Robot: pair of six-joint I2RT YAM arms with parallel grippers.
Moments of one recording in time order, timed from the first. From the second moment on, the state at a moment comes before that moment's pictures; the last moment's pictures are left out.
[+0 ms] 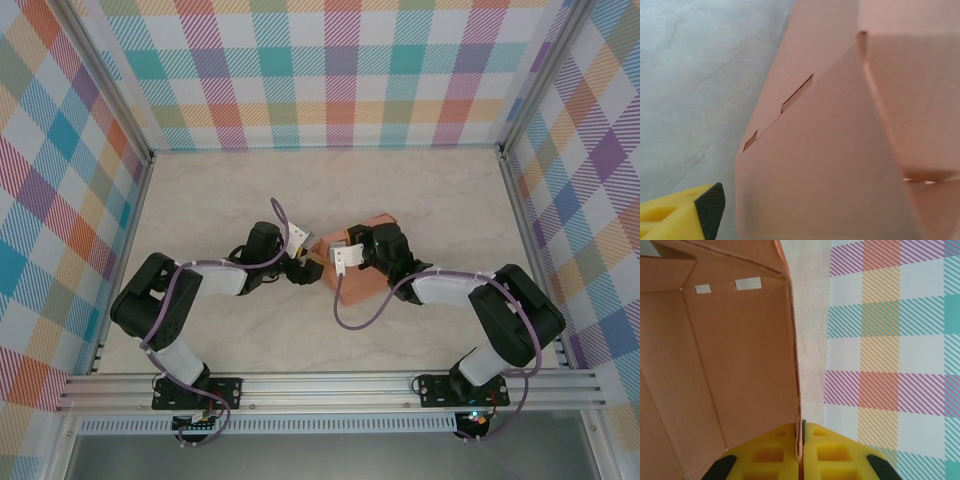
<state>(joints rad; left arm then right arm) -0.50 1.67 0.69 0.34 0.46 0.00 0.65 1.55 0.65 0.51 0.05 -1.37</state>
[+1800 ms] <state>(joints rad) -0.47 1.68 0.63 0.55 0.43 -0.03 0.65 1.65 0.63 0.70 0.07 -1.38</state>
